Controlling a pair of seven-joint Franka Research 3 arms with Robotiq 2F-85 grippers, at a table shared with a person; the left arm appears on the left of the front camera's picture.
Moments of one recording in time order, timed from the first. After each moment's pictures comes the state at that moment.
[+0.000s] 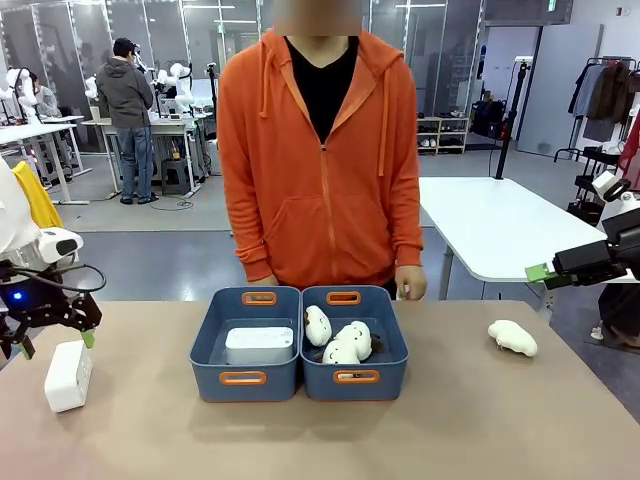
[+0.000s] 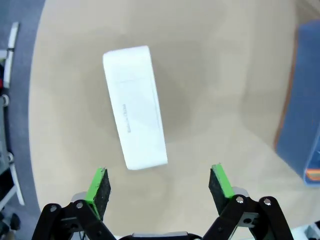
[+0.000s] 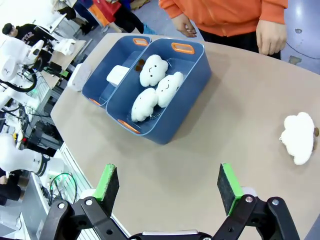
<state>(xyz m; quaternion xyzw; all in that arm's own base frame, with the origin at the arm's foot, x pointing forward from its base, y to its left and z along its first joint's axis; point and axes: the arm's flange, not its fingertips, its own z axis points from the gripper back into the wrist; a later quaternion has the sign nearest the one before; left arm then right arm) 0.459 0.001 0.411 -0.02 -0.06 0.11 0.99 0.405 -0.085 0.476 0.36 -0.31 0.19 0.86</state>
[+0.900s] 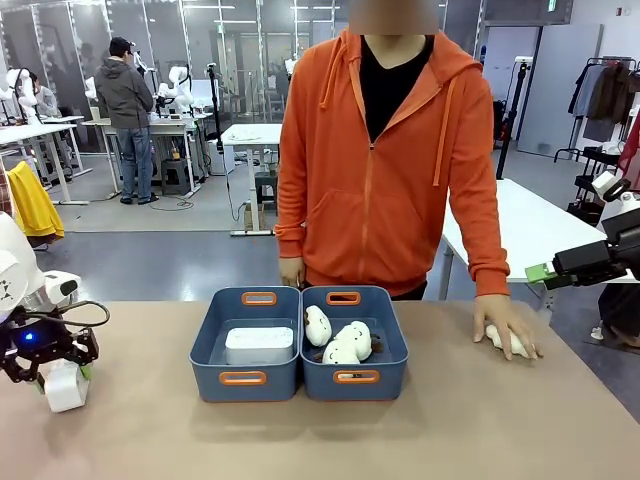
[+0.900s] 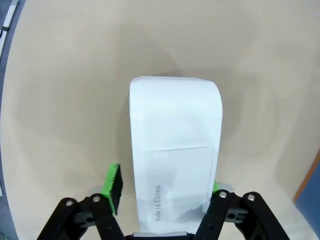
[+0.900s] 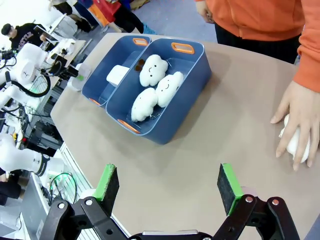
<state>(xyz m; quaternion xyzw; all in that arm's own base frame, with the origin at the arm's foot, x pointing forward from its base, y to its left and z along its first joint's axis) 0.481 0.032 0.325 -0.03 -0.06 0.18 0.98 0.405 -0.085 0.476 0.36 -0.31 0.19 0.86</state>
